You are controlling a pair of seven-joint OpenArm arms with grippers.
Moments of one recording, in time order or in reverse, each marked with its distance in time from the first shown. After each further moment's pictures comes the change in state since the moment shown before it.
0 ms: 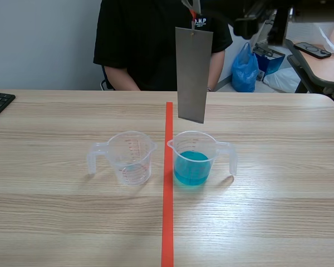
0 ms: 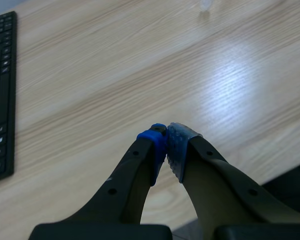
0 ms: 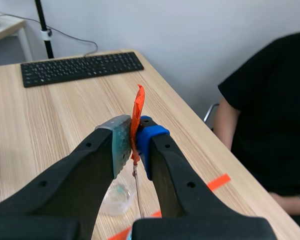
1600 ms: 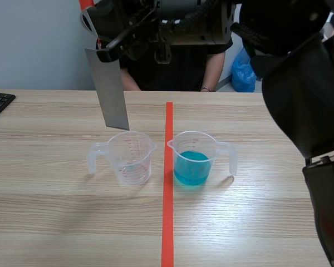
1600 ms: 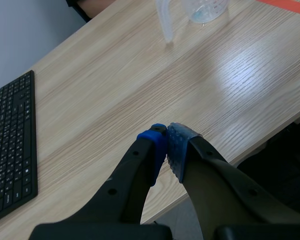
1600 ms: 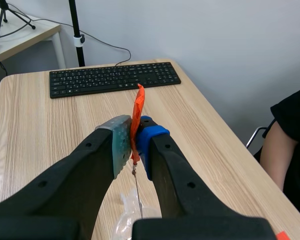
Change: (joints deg) left arm 11.8 10.1 -4.7 11.1 13.4 10.0 -9.0; right arm 8.2 -16.3 -18.0 -16.4 -20.3 0.3 9.7
